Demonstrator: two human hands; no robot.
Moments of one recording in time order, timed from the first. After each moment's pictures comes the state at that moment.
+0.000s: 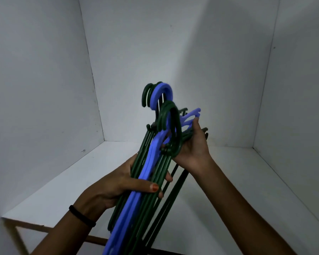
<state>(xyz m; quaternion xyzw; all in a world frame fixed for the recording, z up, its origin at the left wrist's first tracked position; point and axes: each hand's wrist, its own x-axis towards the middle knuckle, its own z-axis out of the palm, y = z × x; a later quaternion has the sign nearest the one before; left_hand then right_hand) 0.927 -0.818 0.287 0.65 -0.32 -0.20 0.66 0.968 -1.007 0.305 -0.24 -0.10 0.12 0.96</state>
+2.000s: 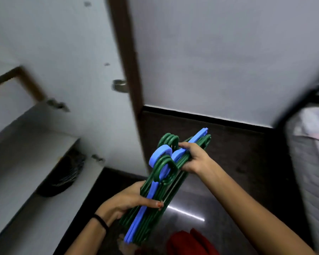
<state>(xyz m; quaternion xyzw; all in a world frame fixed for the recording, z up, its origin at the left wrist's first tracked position) 0.342 -0.723 0.042 0.49 -0.46 -0.71 0.18 0.144 -0.818 0.062 0.00 0.48 -0.38 0.79</state>
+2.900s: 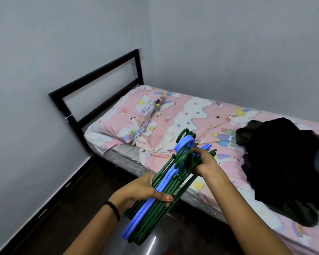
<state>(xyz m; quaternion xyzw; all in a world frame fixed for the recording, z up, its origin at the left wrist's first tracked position) -0.301 -0.767 0.083 -0.04 -0.74 -0.60 -0.30 -0.409 -0.581 0.067 0.34 0.35 -0.83 0.28</state>
